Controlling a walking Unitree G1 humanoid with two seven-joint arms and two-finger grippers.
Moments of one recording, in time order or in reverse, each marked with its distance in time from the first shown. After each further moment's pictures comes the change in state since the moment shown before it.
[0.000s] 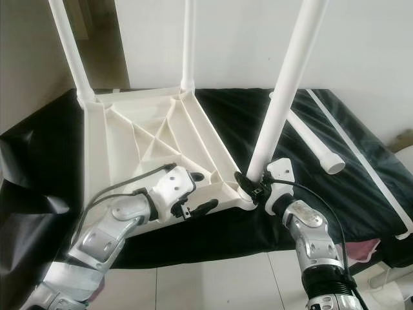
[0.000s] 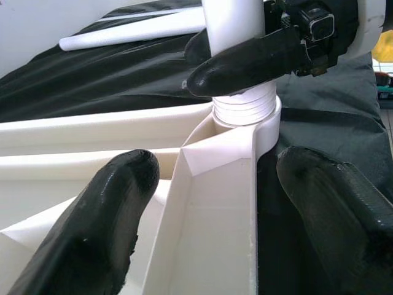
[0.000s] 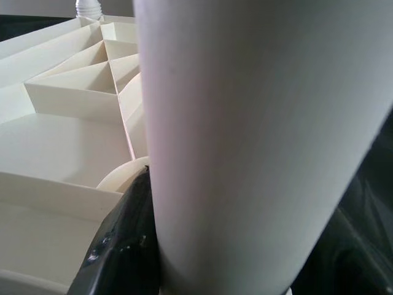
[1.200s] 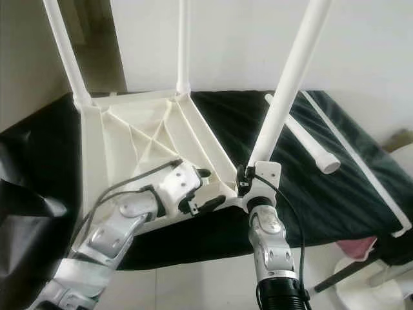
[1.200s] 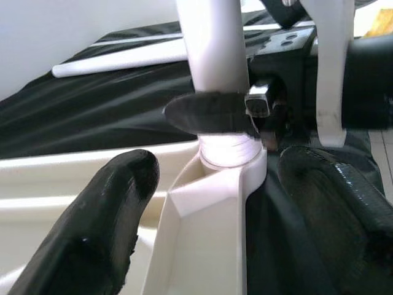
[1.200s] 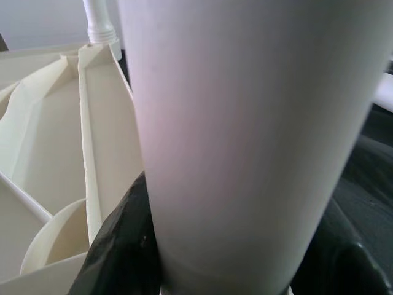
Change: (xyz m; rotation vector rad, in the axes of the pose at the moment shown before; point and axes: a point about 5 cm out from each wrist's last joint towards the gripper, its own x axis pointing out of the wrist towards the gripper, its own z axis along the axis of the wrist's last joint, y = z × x) left arm 0.016 0.000 0.014 -0.006 -0.067 0.001; right arm 0.017 0.043 0.008 0.169 -0.032 -0.596
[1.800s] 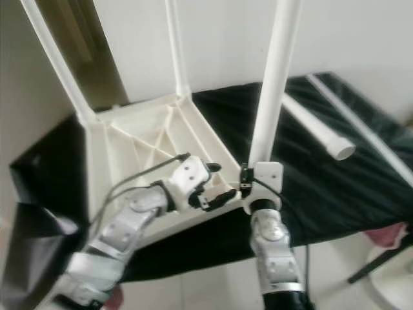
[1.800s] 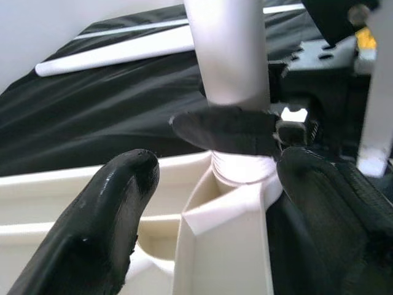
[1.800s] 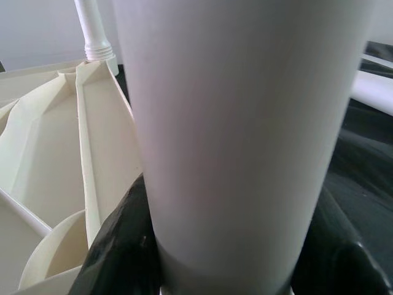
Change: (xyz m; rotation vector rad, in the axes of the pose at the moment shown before) left arm 0.007 0.005 0.006 -0.010 -0.020 -0.020; right arm -0.018 0.008 0.003 -0.049 -0.016 -0.030
